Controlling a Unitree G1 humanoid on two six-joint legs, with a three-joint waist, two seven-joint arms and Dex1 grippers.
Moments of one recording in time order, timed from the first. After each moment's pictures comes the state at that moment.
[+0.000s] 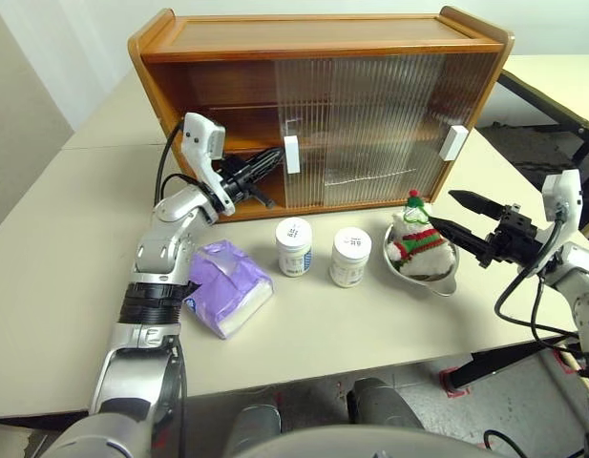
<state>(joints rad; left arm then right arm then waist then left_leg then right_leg) -0.52 0.39 0.05 0.12 -0.38 0.25 -0.72 -0.13 -0.63 -0.26 -0.06 0.62 0.31 1.01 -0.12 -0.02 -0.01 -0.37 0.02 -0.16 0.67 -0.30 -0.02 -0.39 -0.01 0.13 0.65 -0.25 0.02</state>
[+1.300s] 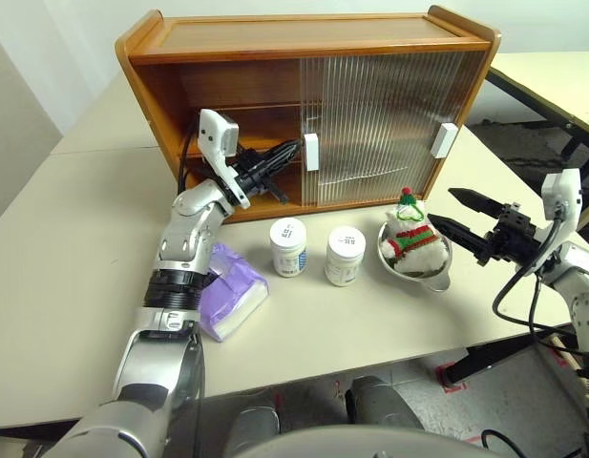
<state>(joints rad) -0.57 0.34 0.06 0.19 -0.37 0.12 -0.79 -0.14 -0.62 -0.26 -0.06 0.62 0.30 1.00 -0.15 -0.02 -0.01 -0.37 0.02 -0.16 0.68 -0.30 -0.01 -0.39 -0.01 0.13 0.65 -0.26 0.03</state>
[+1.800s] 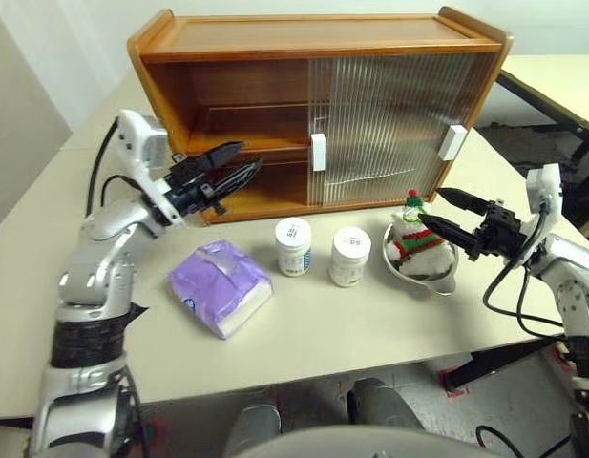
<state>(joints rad) -0.29 0.65 0.24 -0.25 -0.57 0.42 -0.82 -0.25 -0.60 -0.20 0.10 0.59 0.29 1.08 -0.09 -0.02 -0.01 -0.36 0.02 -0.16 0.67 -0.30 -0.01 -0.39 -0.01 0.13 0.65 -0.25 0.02</state>
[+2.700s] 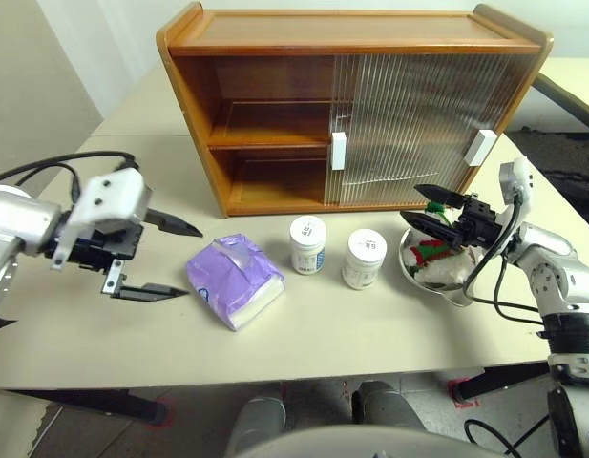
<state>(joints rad) -0.21 1.20 0.08 -0.10 -0.42 0.14 -1.58 -0.34 -0.55 -0.14 0.21 0.55 0.25 1.14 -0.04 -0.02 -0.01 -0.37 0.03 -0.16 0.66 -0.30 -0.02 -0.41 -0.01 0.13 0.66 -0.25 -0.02</state>
